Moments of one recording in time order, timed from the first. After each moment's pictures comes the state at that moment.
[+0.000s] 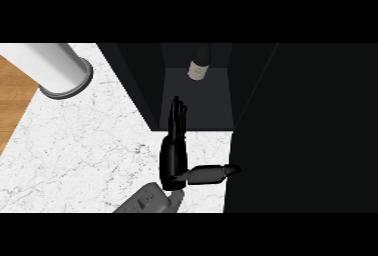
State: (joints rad) left arm -0.39 0.02 -0.75 -1.23 0.70 0.80 -0.71; right arm -0.06 -0.10 0.02 -2.41 -0.21 0.15 0.57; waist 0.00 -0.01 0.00
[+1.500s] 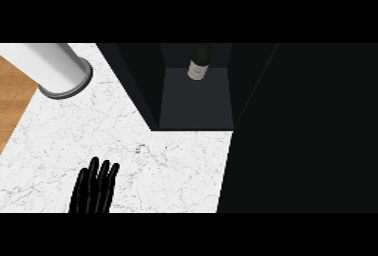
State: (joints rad) left arm 0.19 0.53 -0.80 -2.03 0.56 0.69 -0.62; right arm 0.03 -0.10 0.13 -2.41 -0.26 0.29 0.62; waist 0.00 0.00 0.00
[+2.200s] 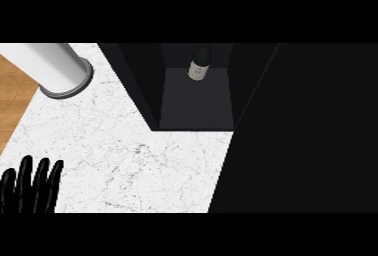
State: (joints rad) left arm 0.35 0.68 -0.54 -2.13 0.71 0.53 -0.68; right arm 0.14 -0.05 0.45 -2.41 -0.27 0.32 0.69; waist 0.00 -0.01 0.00
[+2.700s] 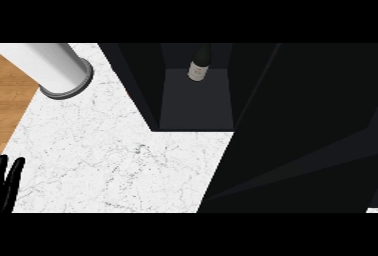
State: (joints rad) left arm 0.46 0.78 -0.32 -2.13 0.84 0.36 -0.67; right arm 0.10 -0.01 0.69 -2.42 -0.18 0.20 0.73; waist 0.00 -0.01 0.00
